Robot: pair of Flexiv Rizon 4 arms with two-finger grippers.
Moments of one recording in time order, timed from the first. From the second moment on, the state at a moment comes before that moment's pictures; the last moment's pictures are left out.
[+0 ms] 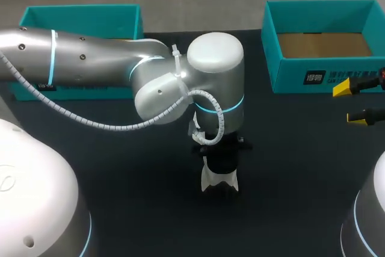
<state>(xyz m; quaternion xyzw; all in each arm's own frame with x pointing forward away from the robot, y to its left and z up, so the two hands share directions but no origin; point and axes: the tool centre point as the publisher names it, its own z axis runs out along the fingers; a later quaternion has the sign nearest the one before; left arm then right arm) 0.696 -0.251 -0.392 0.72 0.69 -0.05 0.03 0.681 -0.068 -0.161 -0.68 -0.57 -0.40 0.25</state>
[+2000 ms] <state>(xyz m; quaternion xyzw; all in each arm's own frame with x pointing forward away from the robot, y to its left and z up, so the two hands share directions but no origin) 0.725 -0.250 -0.401 0.70 0.70 0.03 0.08 0.681 -0.068 -0.161 -0.68 -0.57 -0.40 0.25</state>
